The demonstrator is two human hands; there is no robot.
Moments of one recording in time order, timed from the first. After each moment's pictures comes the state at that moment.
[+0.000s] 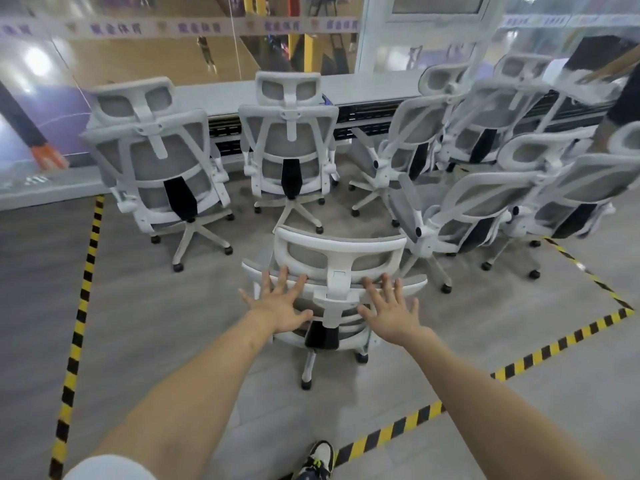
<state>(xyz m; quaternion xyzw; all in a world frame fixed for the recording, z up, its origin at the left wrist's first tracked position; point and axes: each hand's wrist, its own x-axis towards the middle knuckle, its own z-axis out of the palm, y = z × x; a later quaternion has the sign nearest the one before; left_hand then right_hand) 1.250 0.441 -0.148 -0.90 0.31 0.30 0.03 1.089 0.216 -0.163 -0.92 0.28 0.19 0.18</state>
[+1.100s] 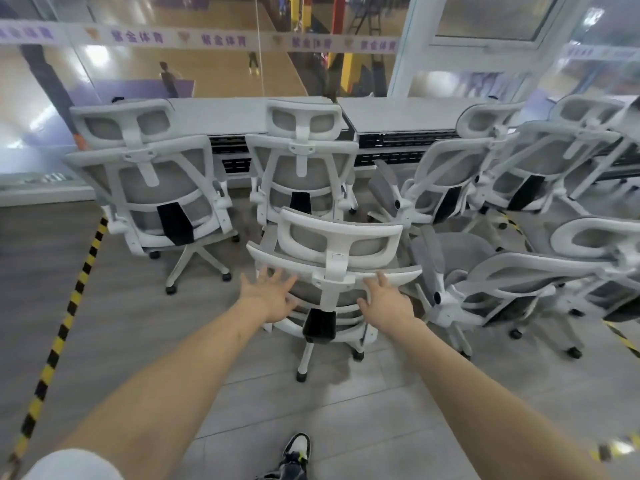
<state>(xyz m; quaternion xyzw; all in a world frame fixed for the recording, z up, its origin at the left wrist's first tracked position) 1.463 0.277 -0.131 -0.93 0.28 0.23 0.07 1.335 0.028 -0.145 -0.96 0.22 0.13 0.13</state>
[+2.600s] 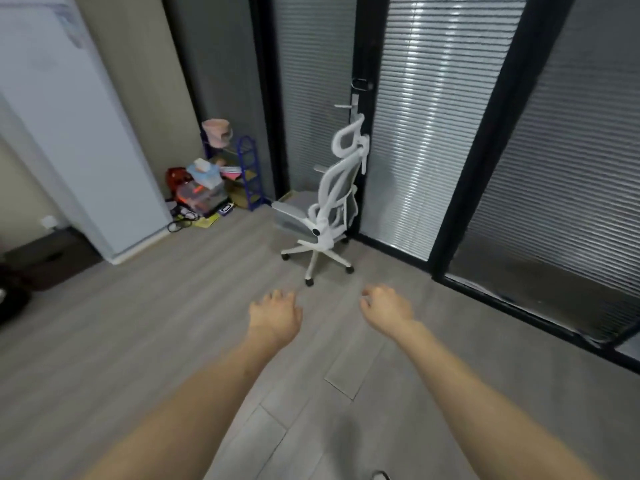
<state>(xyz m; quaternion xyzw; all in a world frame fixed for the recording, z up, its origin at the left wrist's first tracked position) 0.317 1.149 -0.091 -0.55 -0.83 0.03 -0.08 0.537 1.260 -0.076 -0.52 -0.84 0.16 0.03</state>
